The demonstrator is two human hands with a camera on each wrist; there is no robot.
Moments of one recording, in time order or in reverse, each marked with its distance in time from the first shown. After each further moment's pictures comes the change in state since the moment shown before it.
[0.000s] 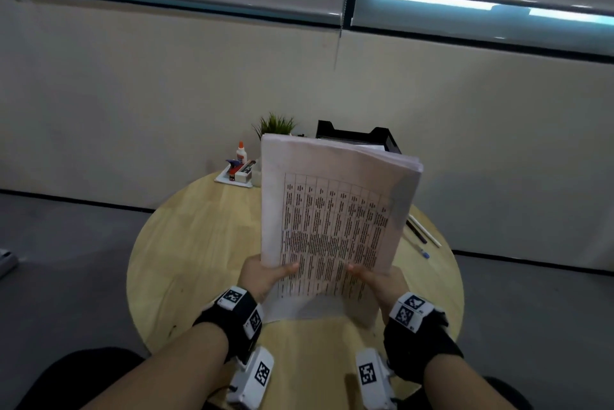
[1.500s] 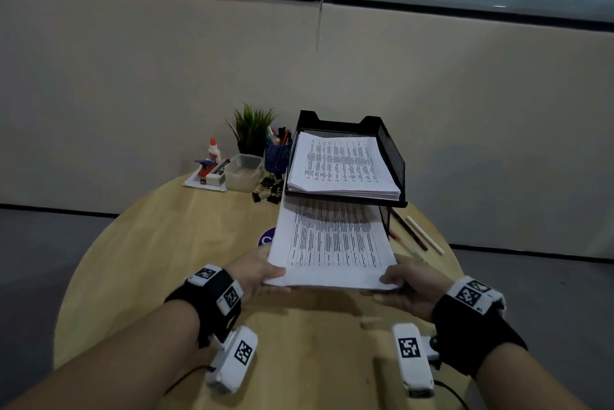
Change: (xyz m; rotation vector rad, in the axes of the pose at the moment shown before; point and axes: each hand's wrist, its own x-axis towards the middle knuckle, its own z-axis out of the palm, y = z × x) left_hand 0.092 0.013 0.033 -0.007 -0.457 -0.315; right_hand 0.093 -0.023 -0.064 0.094 -0.281 0.451
